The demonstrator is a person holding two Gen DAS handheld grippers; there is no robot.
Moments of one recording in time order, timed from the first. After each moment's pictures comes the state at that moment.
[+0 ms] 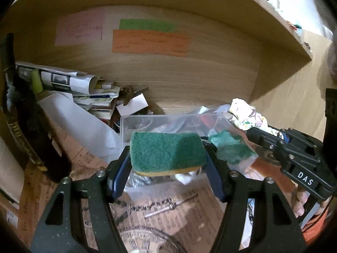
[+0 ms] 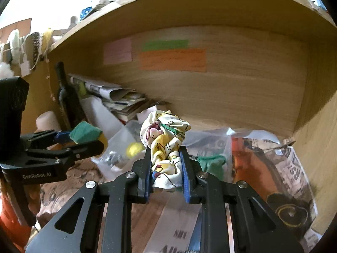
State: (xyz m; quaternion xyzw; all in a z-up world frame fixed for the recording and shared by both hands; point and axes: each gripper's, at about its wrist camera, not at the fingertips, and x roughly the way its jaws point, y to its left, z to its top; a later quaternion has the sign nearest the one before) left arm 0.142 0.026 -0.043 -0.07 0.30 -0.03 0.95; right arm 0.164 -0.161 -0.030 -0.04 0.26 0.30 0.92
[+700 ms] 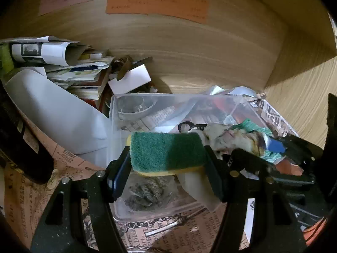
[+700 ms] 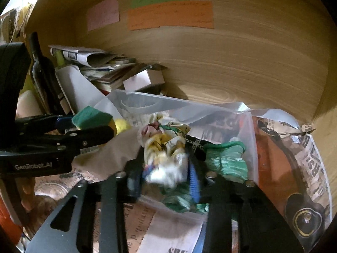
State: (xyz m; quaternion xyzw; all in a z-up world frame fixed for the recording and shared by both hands) left arm 0.200 0.033 -0.090 -0.08 0.38 -0.03 0.92; right arm 0.212 -0.131 -0.082 -0.07 0.35 0.30 0.88
